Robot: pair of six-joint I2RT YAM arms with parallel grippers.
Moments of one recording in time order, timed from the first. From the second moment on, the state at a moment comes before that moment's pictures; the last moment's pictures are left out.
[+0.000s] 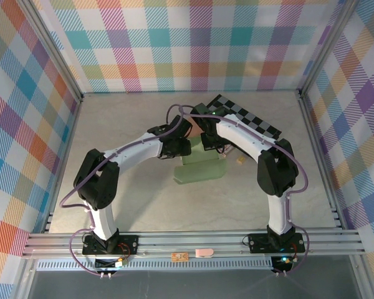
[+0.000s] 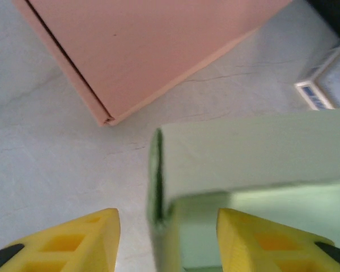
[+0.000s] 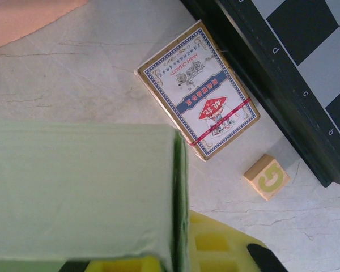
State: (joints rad) left arm -0.66 1.80 1.37 -0.63 -0.09 -0.66; right arm 0.65 1.99 1.74 -1.17 0.31 0.47
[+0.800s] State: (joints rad) left arm -0.66 1.77 1.24 -0.60 -0.02 -0.66; right arm 0.65 1.99 1.74 -1.16 0.31 0.49
